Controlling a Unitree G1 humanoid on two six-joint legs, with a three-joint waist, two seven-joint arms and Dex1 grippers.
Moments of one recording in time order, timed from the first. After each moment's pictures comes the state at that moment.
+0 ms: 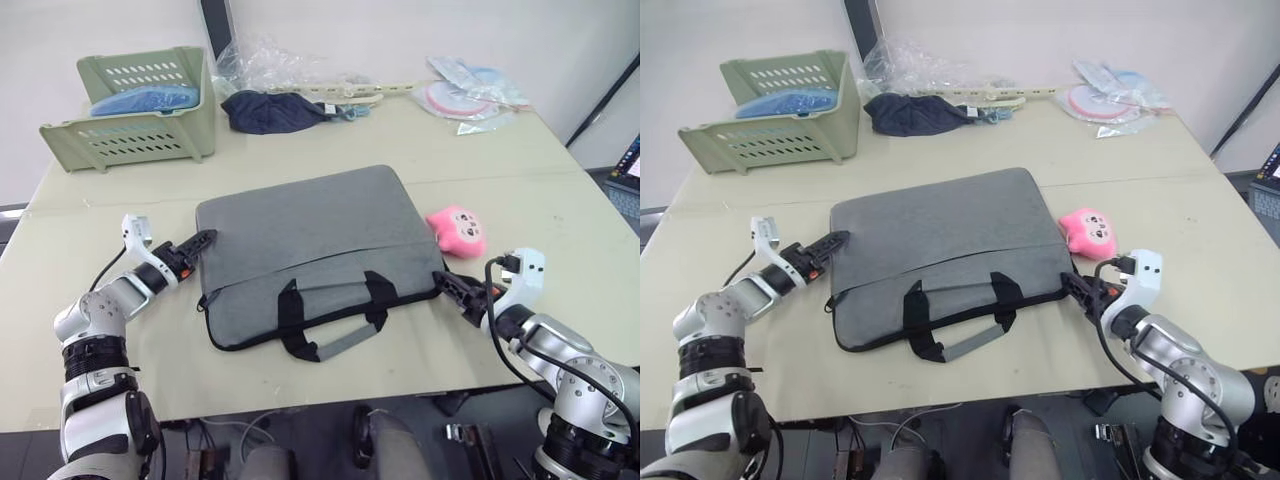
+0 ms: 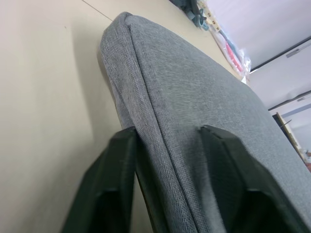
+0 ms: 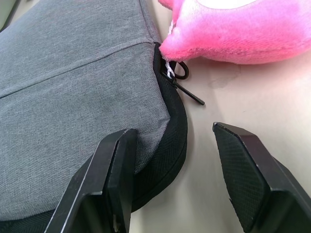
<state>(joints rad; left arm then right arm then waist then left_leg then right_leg) -0.58 0.48 0.50 0.53 -0.64 0.83 -0.60 -0.19 -0.26 -0.50 -0.43 0.68 1.18 0.24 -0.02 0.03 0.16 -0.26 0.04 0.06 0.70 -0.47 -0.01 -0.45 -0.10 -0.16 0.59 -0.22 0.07</state>
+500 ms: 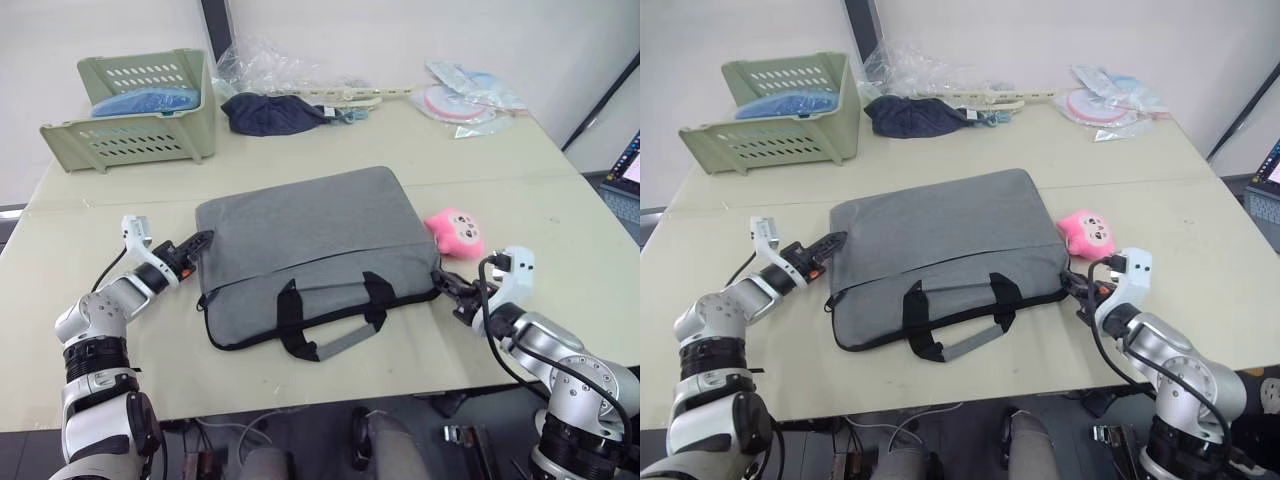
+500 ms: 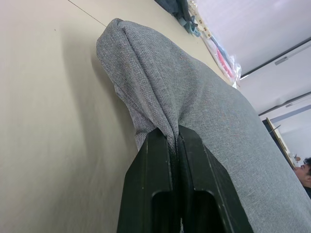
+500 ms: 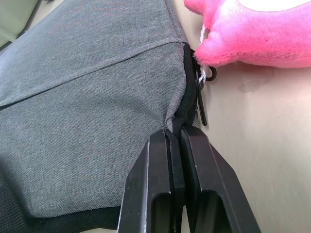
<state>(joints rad) -0.58 0.48 0.50 0.53 -0.66 0.83 -0.59 -0.18 -0.26 -0.48 -0.44 0.73 1.16 0.22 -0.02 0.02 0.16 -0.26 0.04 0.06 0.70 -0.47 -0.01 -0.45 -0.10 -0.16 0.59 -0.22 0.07</state>
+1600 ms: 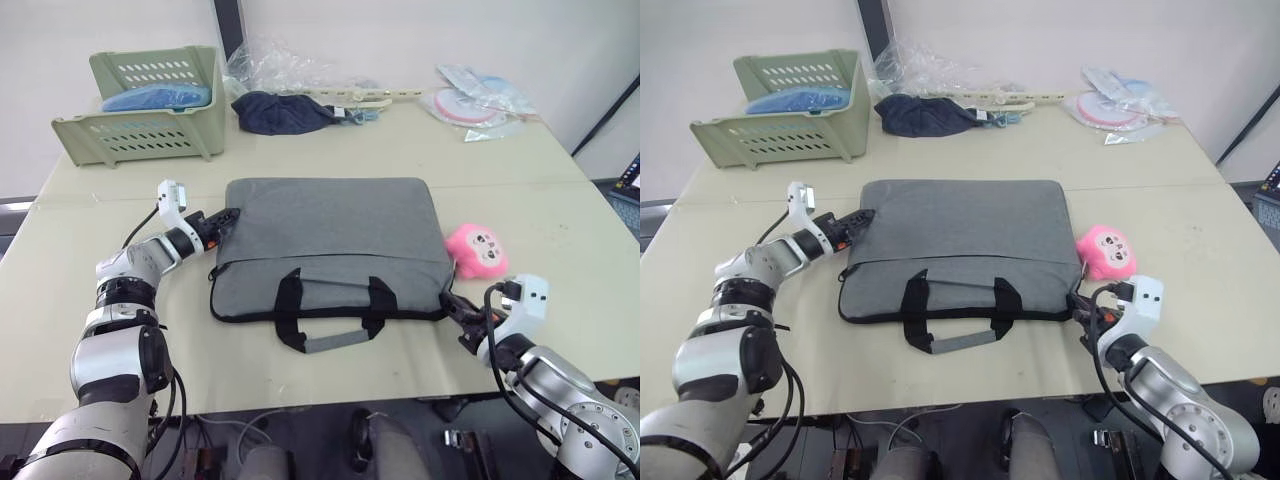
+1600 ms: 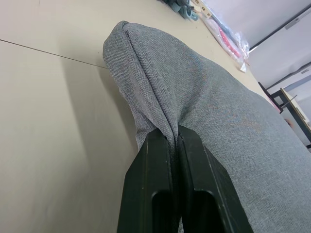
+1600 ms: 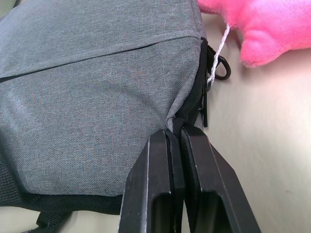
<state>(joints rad) -0.95 0.48 0.34 1.03 -0.42 0.56 -0.74 0.01 -0.19 -0.50 -0.65 0.84 1.17 0.07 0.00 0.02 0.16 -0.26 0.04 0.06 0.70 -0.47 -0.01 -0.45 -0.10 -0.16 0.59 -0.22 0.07</state>
